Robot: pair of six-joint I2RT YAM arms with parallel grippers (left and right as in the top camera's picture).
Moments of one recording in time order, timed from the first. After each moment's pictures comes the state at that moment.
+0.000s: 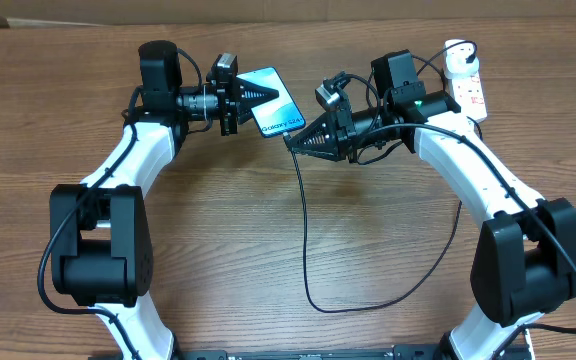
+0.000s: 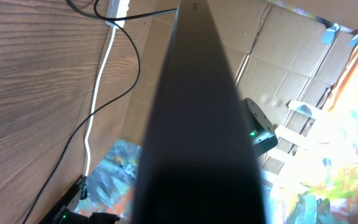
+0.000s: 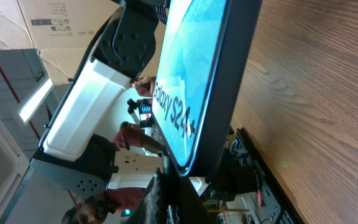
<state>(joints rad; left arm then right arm) -0.06 1.96 1.30 0.18 1.38 -1.41 0.29 1.86 1.43 -0.63 -1.40 0.52</state>
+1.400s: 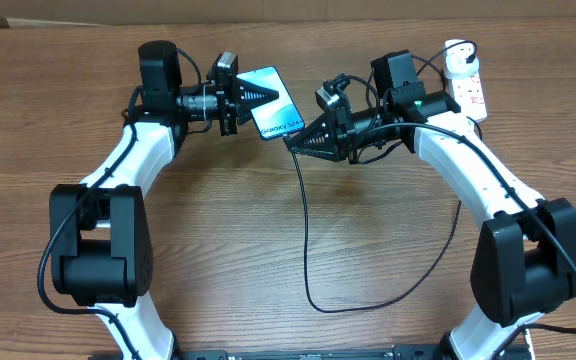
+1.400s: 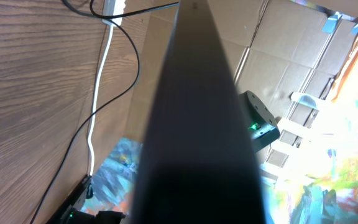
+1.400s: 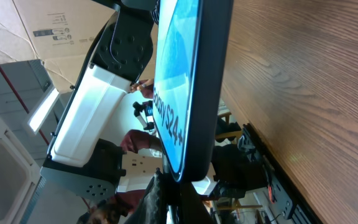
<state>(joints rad) -0.06 1.96 1.30 0.18 1.40 -1.36 0.29 1.86 1.43 -0.63 -1.40 0.59</state>
